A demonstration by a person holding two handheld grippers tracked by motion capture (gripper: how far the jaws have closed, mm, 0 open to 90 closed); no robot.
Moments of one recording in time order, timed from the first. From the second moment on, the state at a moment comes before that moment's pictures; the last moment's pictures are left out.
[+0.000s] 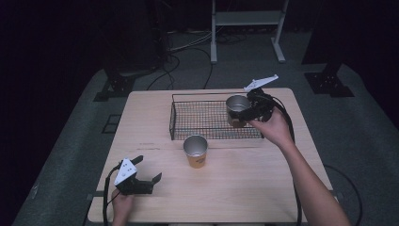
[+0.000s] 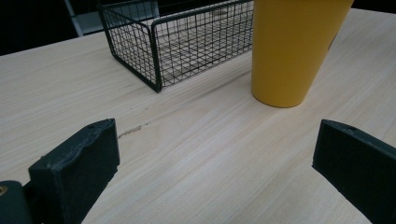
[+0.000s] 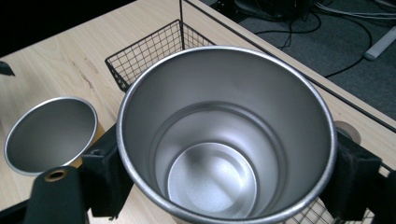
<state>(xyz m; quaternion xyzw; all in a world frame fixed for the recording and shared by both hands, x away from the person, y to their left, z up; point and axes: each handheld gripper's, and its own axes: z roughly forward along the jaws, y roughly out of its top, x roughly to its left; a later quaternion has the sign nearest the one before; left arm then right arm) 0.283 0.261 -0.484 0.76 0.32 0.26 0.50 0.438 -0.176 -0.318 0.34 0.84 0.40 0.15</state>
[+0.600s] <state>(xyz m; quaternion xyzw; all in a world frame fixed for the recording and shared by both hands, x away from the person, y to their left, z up) 0.283 0.261 -0.484 0.76 0.32 0.26 0.50 0.471 -0.168 -0.325 0.36 0.84 0.38 0.14</state>
